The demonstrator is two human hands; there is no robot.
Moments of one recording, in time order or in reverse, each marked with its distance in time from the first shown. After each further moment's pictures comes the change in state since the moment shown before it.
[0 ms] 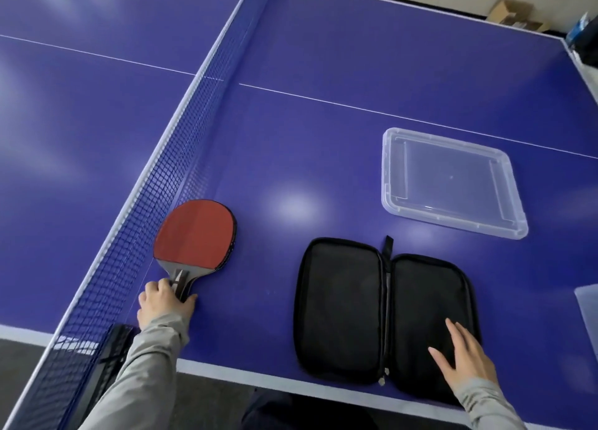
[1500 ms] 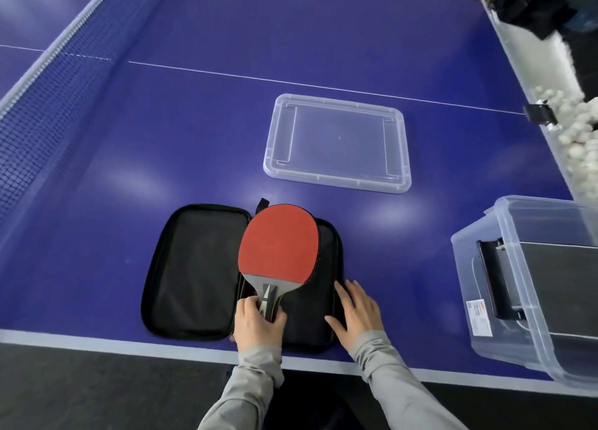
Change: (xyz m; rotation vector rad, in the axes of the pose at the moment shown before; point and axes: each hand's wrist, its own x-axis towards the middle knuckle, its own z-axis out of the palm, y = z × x) left_hand -0.335 0.232 0.209 -0.446 0.058 0.261; right_hand 0.035 0.124 0.021 0.044 -0.097 -0.364
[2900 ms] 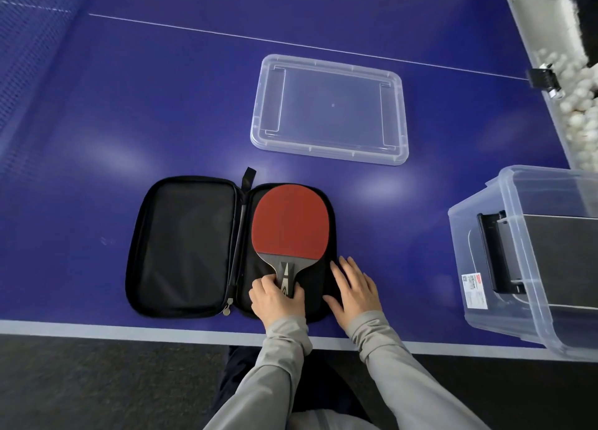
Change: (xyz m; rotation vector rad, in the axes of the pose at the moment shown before) left_hand -0.011 0.007 0.062 -0.014 -0.004 -0.066; right_hand -0.001 0.008 0.010 -0.013 0.020 -0.031
